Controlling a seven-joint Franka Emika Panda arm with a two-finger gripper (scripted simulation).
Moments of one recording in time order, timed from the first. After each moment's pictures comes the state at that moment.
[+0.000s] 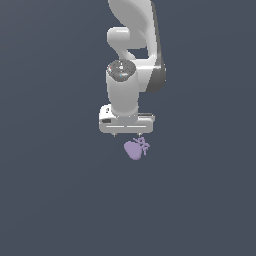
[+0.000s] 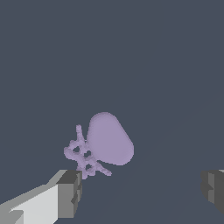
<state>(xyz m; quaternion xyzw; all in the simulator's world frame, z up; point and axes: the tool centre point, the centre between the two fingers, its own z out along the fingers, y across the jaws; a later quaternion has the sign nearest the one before) -0.012 -0.004 0.166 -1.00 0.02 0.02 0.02</state>
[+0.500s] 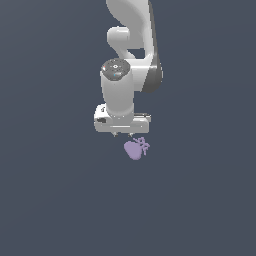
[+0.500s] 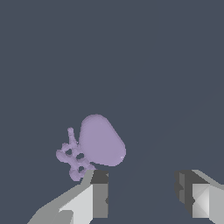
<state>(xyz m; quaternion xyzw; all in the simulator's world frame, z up) -0.010 -0.020 0.169 -1.00 0.03 0.02 0.02</state>
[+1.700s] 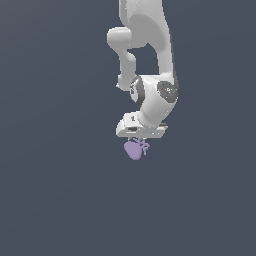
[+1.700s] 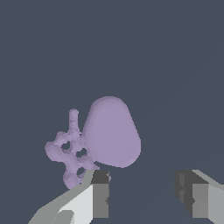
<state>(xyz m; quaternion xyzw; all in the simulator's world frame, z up) -0.028 0.036 0.113 -0.99 -0.06 0.05 -0.13</state>
